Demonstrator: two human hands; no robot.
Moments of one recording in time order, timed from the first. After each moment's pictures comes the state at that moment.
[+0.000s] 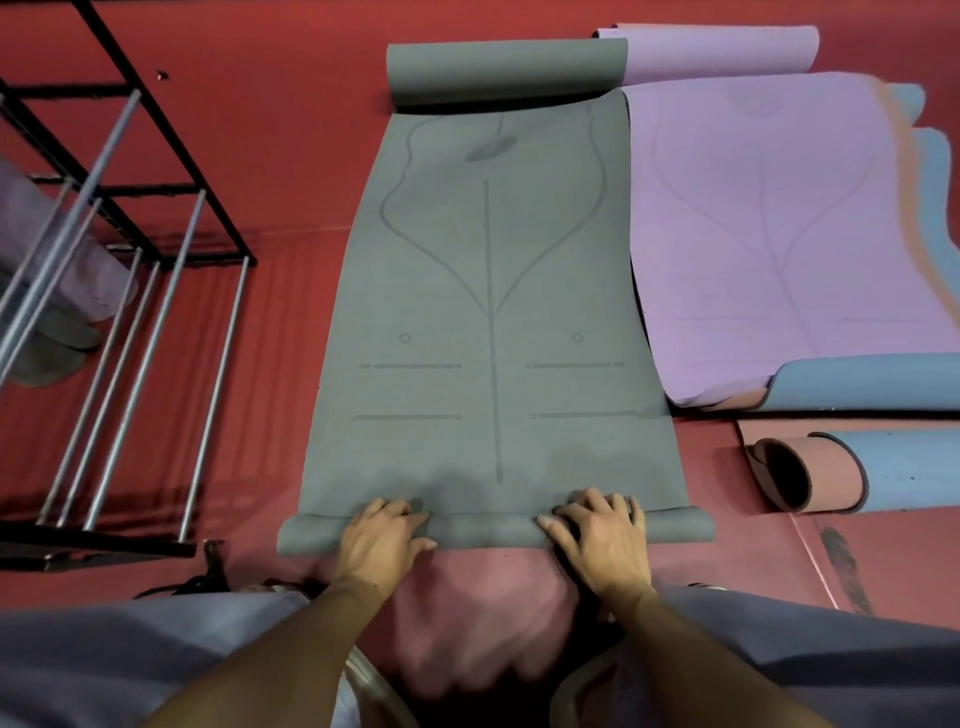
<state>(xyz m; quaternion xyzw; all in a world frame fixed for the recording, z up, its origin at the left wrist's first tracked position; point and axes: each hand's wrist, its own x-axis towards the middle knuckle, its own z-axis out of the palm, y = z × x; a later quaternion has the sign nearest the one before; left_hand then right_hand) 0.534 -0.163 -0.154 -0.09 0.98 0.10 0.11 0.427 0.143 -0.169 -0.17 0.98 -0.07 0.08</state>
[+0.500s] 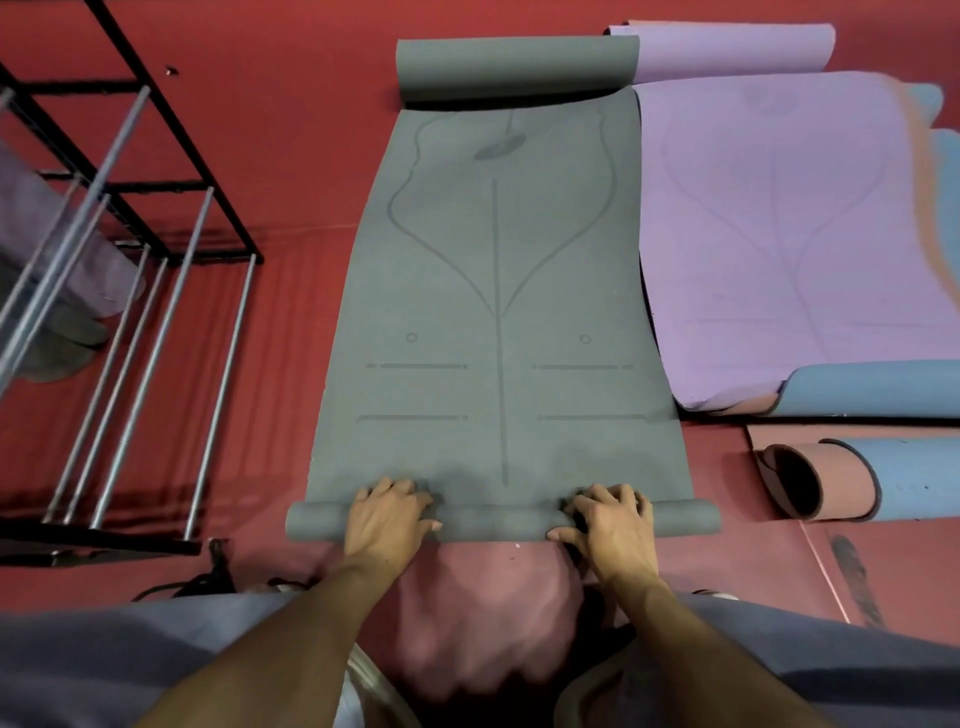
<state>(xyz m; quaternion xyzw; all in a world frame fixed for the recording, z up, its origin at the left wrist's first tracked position) 0.506 -0.166 -0.139 -0.11 0.98 0.04 0.16 0.408 0.140 -0.159 -0.19 0.97 -0.05 0.12</state>
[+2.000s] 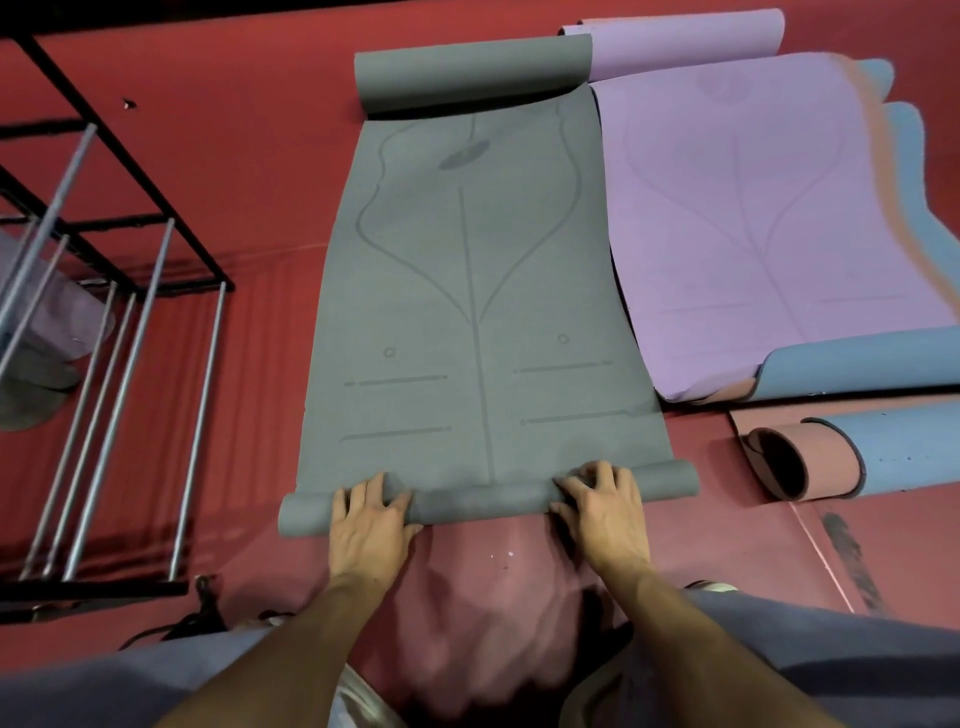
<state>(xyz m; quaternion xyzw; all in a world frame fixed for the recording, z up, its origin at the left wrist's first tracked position) 0.503 -0.170 -0.151 -0.13 0.99 0.01 0.07 0.397 0.136 -0.156 -0.15 0.98 -0.11 0.03</state>
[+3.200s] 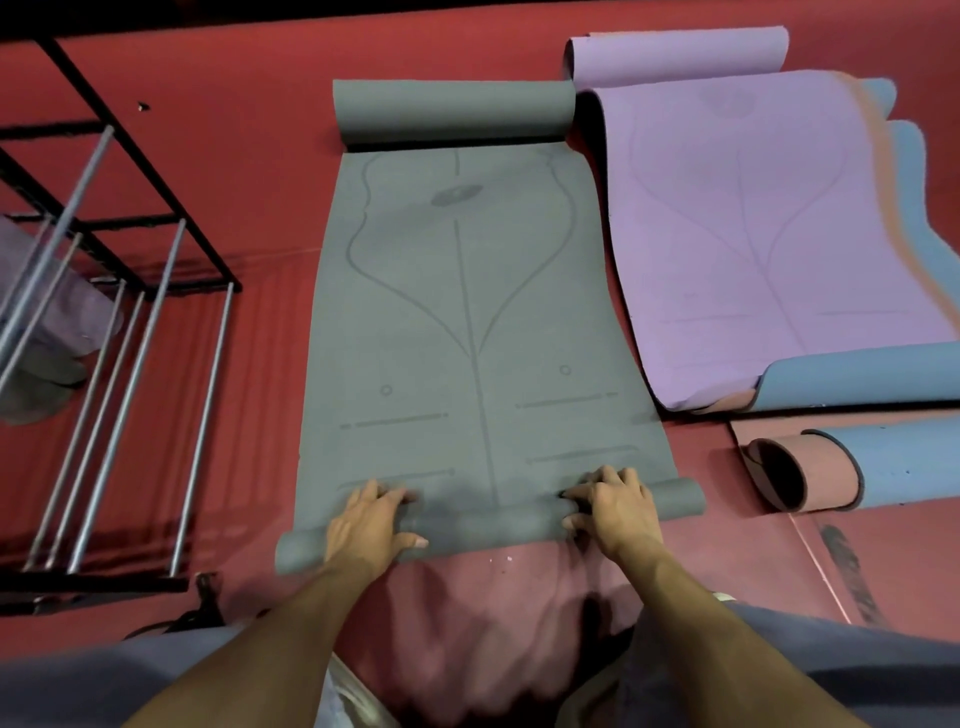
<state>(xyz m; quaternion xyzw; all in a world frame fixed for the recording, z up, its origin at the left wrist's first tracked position) 0.492 -0.184 -0.130 -0.17 0.95 0.18 0.20 0.371 0.142 -0.128 -0.14 0.96 -0.05 0.22</state>
